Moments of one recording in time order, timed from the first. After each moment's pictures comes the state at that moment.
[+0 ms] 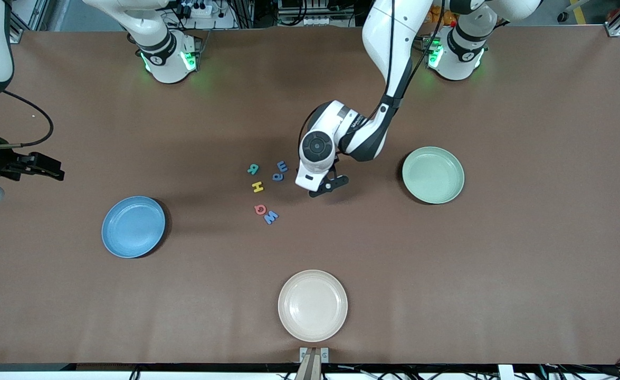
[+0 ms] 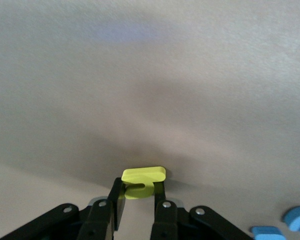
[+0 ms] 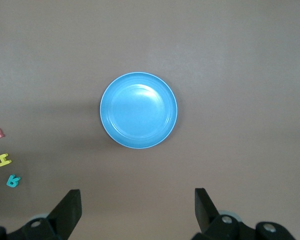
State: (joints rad) left arm -1.02 0.81 0.25 -1.51 -0.43 2.07 -0.93; right arm -0.04 0.14 -0.03 -1.57 -0.02 1.66 -0.07
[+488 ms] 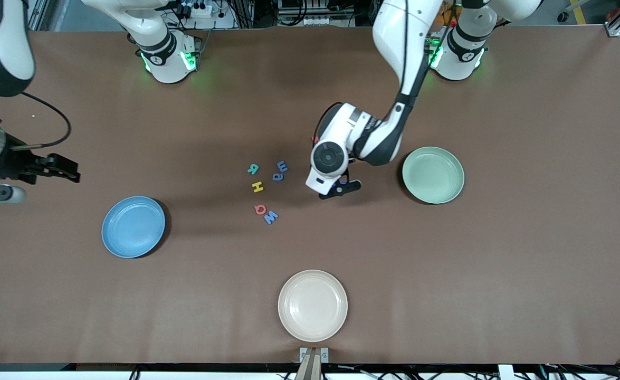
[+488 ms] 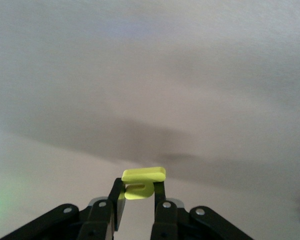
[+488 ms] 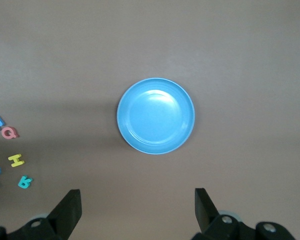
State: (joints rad) left arm -0.97 0.75 0.30 -1.51 -0.43 1.84 -0.74; right arm 0.04 0.16 -0.02 -1.57 -0.02 1.70 -0.02
